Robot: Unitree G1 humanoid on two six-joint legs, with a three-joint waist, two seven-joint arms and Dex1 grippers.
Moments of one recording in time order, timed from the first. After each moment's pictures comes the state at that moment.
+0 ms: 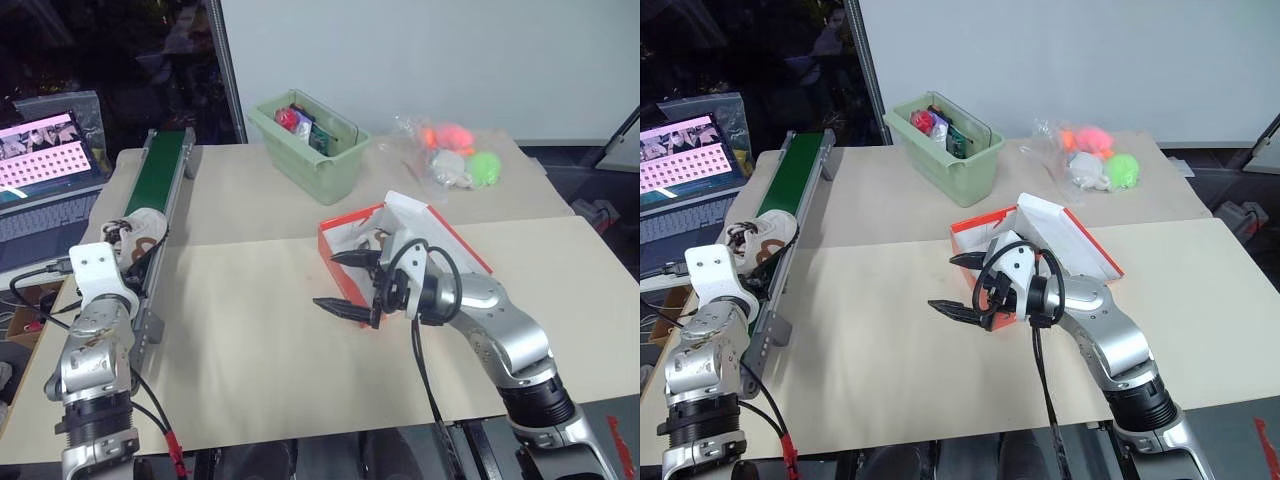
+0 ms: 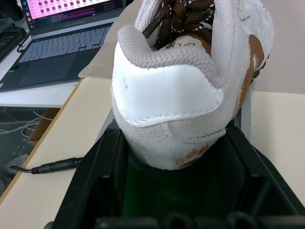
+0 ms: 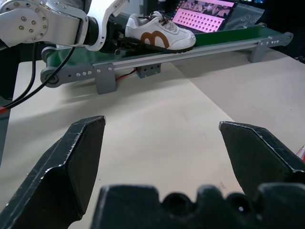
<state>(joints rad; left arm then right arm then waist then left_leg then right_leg) -0.27 0.42 0.43 0.01 -0.16 0.61 0.02 -0.41 -0.48 0.19 -0.35 0.41 0.49 0.85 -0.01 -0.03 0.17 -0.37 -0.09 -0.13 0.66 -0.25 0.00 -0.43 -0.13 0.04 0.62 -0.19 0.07</state>
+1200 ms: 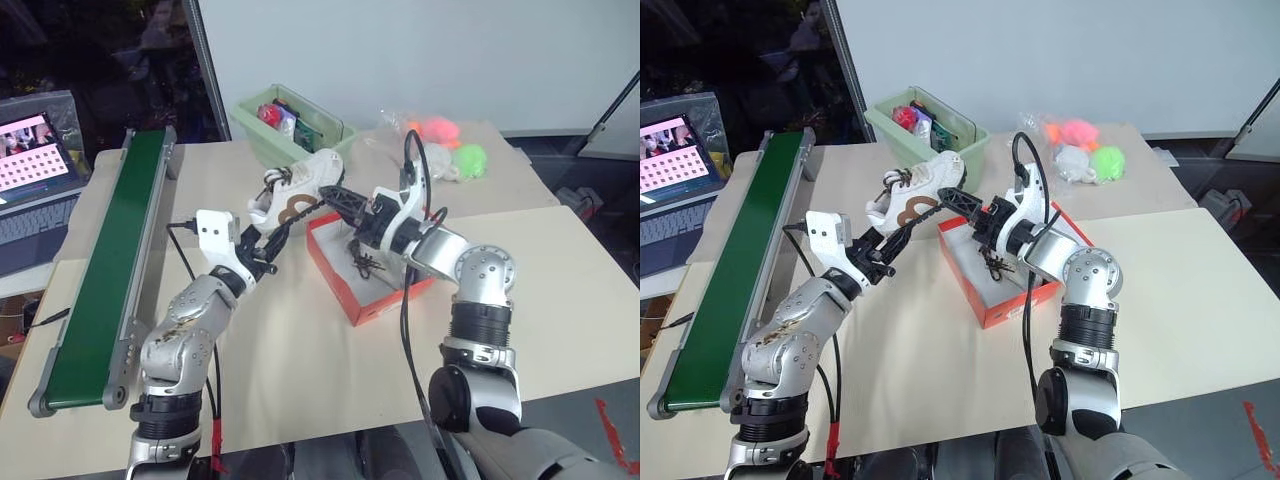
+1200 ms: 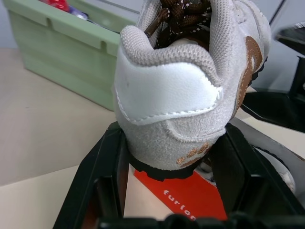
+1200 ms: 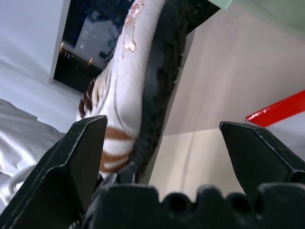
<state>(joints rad) -0.32 0.21 0.09 -0.32 -0.49 0.59 -0.25 -0.82 -0.04 -0.39 0.14 0.94 1.12 0.13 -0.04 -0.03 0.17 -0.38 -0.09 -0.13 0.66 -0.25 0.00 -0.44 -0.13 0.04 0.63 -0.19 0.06</state>
